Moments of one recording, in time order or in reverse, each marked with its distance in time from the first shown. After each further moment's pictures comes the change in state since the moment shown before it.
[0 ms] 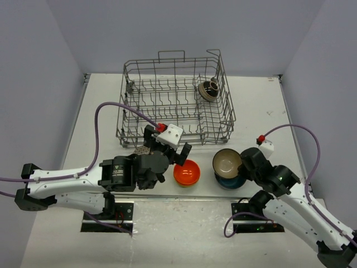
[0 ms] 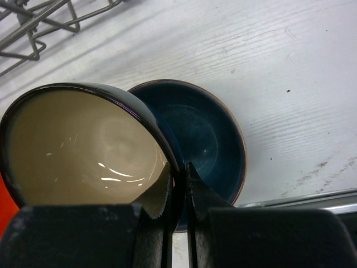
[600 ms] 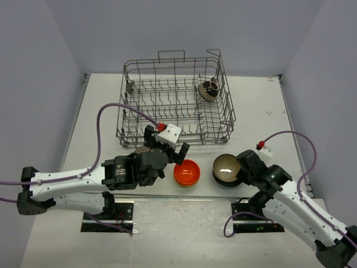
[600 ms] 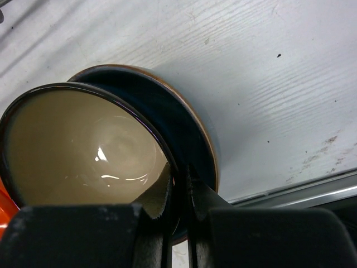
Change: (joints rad) left arm 0.075 -0.044 -0.121 0.060 0.077 -0.009; right arm -0.031 0.024 -0.118 0.007 -0.018 0.158
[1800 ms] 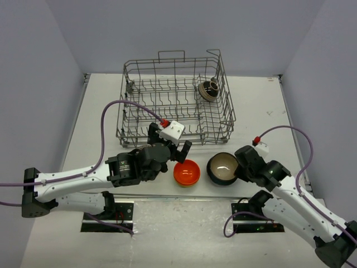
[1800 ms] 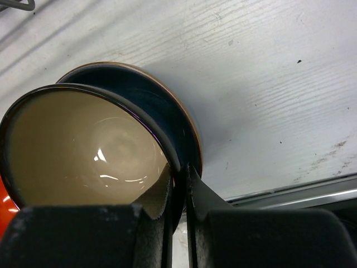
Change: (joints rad) left arm 0.082 0.029 -0.022 0.038 0.137 -0.001; right arm -0.004 0.067 0.065 0.014 -0.049 -0.062
